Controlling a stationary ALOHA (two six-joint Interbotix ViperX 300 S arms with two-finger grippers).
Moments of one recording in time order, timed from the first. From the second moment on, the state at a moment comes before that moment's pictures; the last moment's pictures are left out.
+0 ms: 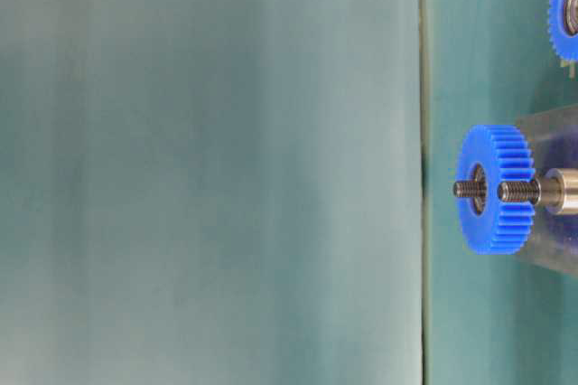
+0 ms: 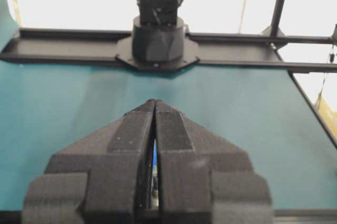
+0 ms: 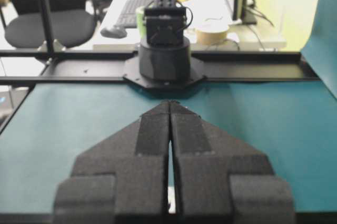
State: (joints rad) left arm 0.00 -0.97 1.19 0.00 -0.29 0.00; right arm 0.00 -0.97 1.18 0.00 -0.29 0.01
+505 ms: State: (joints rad) left arm -0.02 -0.79 1.12 0.01 -0.08 -0.05; right arm -0.06 -0.90 1.15 0.14 0.07 0.13
